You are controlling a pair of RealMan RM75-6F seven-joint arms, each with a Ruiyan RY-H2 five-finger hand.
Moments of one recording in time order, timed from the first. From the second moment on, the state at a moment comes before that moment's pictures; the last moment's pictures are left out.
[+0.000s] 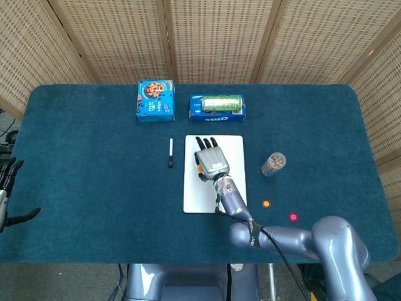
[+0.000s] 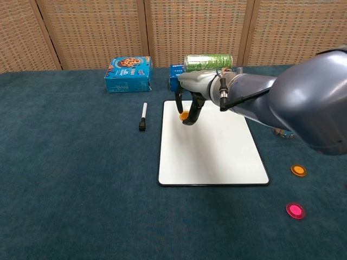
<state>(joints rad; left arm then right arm) -0.12 -1.04 -0.08 -1.66 1.44 1.44 -0.04 1.19 -1.78 0.27 -1.29 -0.44 0.94 -0.72</state>
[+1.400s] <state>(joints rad) -0.10 -1.04 -0.03 -1.67 1.55 1.51 -0.02 0.63 -1.30 -0.09 -1.69 -1.21 1.19 -0.39</state>
